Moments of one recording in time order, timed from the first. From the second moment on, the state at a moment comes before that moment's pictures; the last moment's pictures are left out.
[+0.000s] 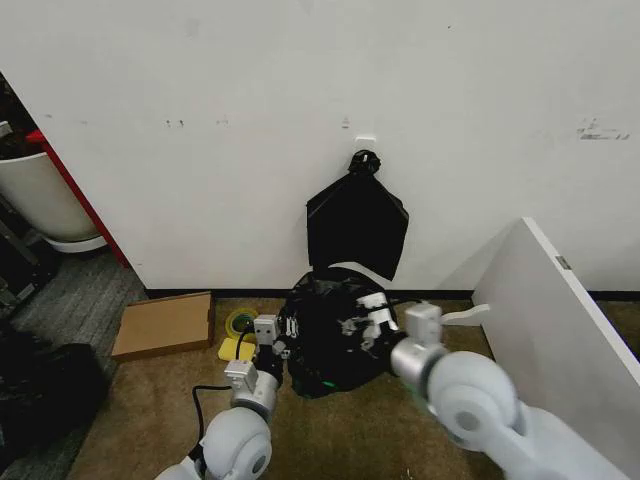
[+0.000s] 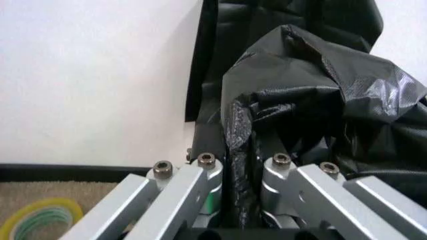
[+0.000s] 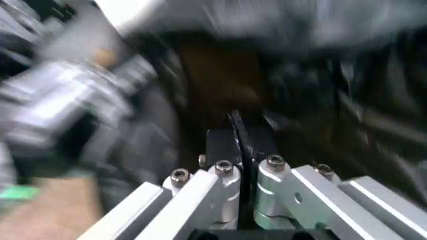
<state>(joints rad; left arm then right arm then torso) 1.27 -1.10 0.03 -2.01 -0.49 -0.05 -0.42 -0.96 0.96 -0.12 2.21 1.02 -0.73 0.56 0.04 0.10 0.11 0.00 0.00</state>
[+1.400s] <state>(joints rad) 1.35 -1.11 0.04 -2.03 -0.33 -0.11 -0.38 -0.80 1.20 -0.35 1.77 0.71 -0.73 0.64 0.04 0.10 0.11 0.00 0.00</state>
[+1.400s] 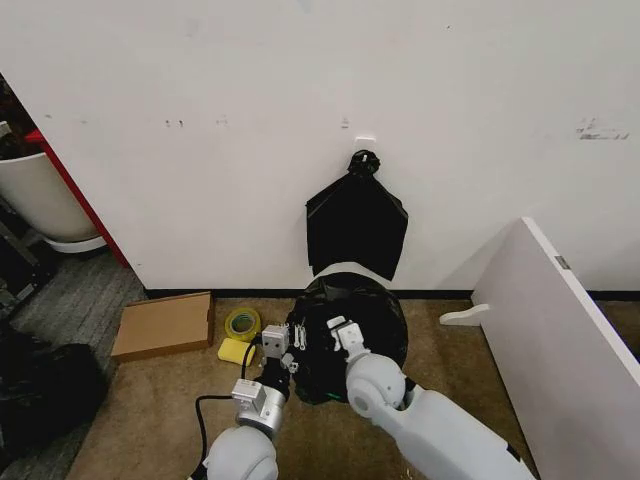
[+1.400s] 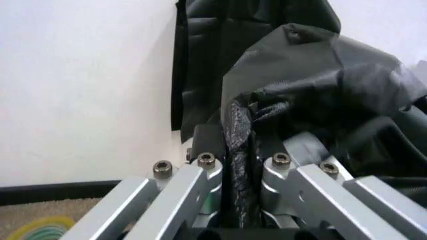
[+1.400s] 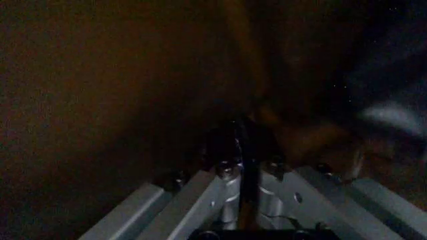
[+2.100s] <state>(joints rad) 1.37 -1.10 0.04 -2.04 -0.27 -0.16 -0.35 -0.75 1.22 -0.36 1.70 0.75 -0.72 0.62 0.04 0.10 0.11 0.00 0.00</state>
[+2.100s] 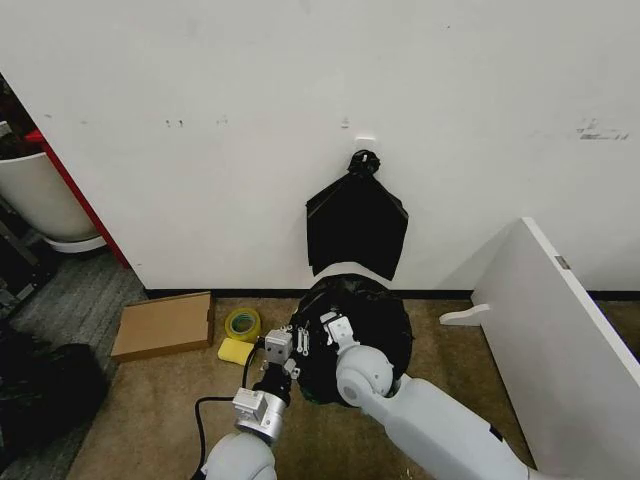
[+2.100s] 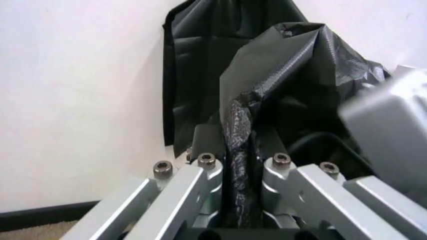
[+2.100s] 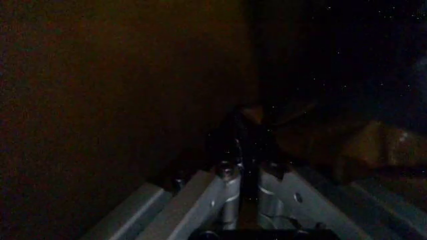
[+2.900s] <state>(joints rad) 1.39 -1.10 0.04 -2.06 -0.26 -0.19 -0.31 -0.77 1.20 -0.37 1.68 0.72 -0.72 0.59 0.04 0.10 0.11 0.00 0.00</state>
